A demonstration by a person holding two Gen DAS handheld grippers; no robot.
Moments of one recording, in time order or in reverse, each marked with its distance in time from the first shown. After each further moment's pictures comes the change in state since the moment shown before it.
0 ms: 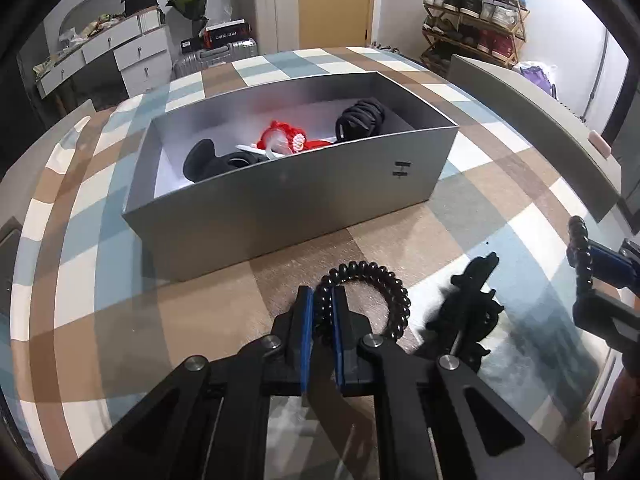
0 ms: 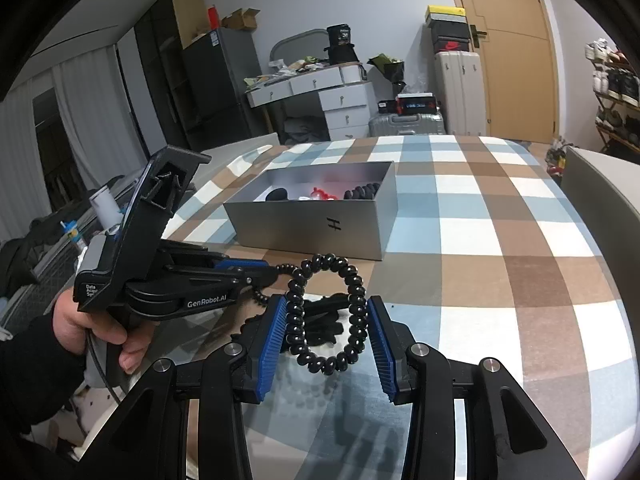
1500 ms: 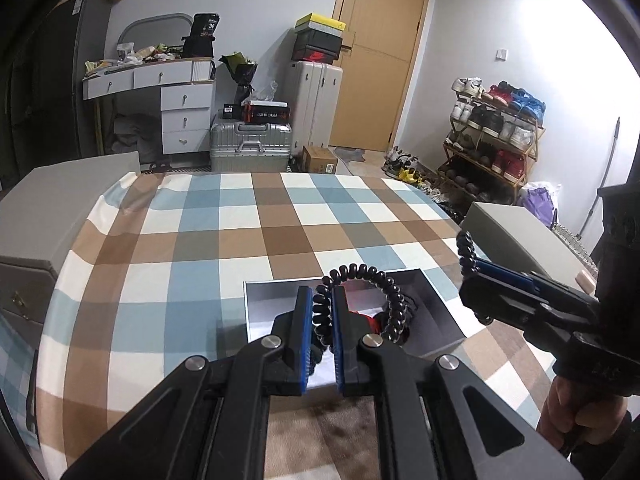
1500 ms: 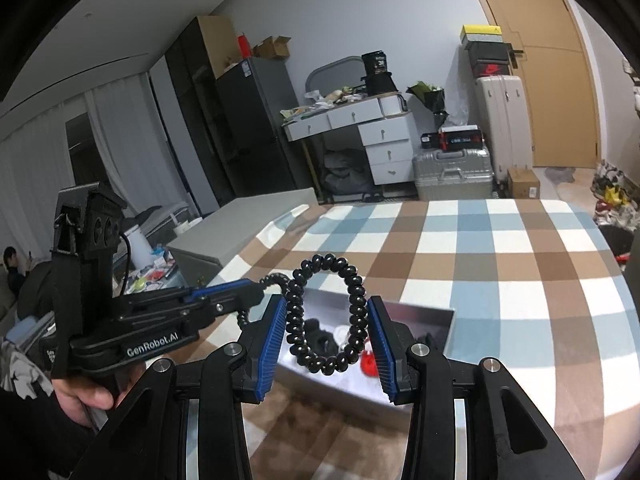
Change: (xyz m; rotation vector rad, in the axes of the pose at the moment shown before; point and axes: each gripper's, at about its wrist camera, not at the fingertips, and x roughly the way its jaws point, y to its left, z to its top) left arm -0.051 0.065 0.058 -0.205 -0.336 -0.043; right arm 0.067 -0.002 0.122 -0.011 -0.098 0.176
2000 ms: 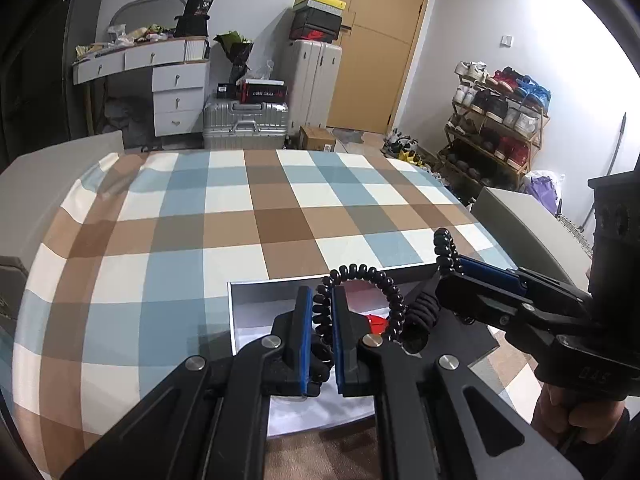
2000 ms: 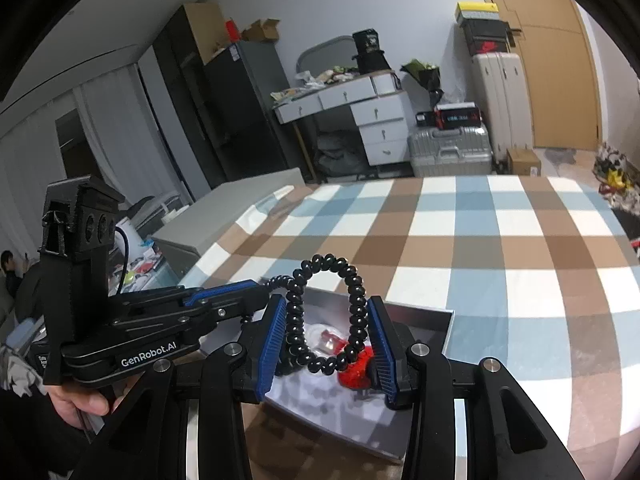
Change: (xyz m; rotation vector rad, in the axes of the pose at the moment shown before) left arm 0.035 0.003 0.000 -0.005 0.069 -0.015; right arm 0.039 -0.025 -0.004 0.033 0.072 -0.008
